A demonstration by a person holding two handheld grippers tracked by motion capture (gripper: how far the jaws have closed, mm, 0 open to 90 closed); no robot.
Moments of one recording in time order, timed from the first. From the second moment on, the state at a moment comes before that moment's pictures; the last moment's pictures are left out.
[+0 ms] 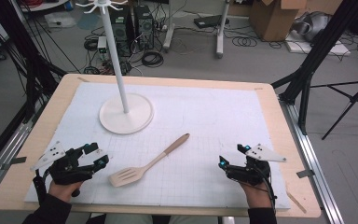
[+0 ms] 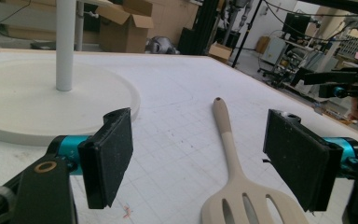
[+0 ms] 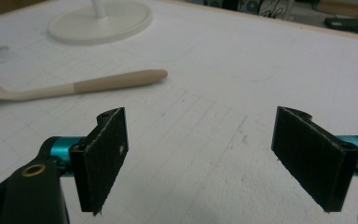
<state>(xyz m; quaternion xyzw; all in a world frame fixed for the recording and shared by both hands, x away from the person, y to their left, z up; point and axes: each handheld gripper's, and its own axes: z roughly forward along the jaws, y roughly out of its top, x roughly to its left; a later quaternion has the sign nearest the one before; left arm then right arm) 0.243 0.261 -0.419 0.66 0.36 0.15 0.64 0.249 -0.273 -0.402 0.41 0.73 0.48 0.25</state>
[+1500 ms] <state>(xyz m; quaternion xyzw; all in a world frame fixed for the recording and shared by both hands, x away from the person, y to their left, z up) 0.289 0.178 -0.374 0.78 0.27 0.05 0.56 0.246 -0.268 -0.406 0.40 0.76 0.45 0.26</state>
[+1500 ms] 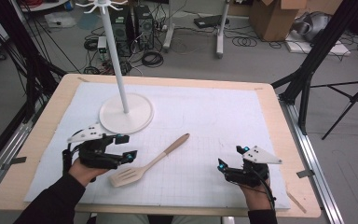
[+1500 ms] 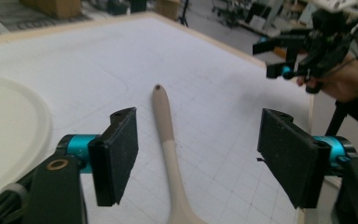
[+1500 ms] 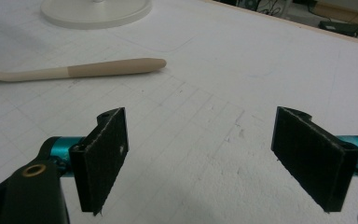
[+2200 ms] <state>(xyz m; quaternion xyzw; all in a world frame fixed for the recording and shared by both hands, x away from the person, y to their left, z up) 0.321 0.120 -0.414 0.87 0.28 0.01 0.40 0.247 -0.270 -0.406 0.40 0.75 0.45 0.26</state>
